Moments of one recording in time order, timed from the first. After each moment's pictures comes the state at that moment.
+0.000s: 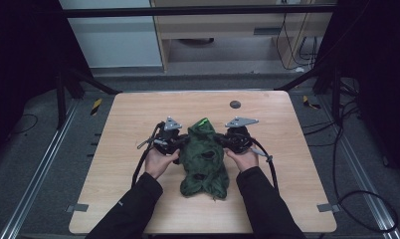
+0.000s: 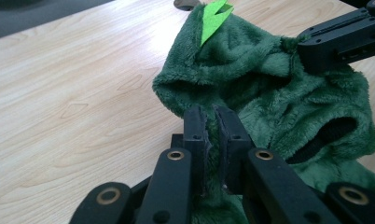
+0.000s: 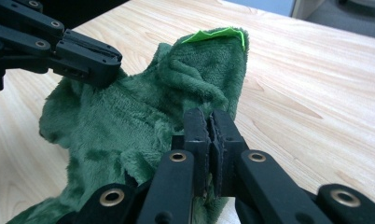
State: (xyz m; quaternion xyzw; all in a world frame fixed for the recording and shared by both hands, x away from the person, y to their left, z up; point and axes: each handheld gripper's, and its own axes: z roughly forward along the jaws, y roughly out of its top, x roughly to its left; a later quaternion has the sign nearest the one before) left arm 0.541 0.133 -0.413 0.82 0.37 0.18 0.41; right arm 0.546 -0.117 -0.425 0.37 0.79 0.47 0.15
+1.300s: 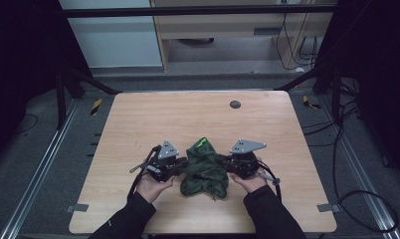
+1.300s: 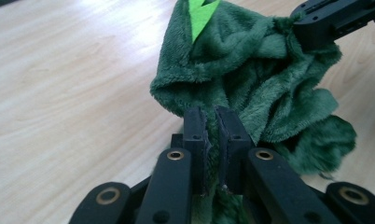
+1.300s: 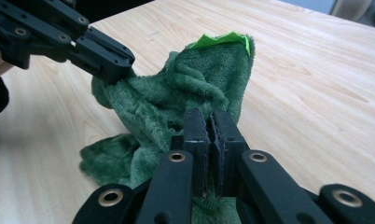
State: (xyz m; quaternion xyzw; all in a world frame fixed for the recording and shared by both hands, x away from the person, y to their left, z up) left arm 0.467 0.142 -0.425 0.84 0.33 0.16 0.40; right arm 0.475 -0.126 -0.432 0.31 0.81 0.48 0.14
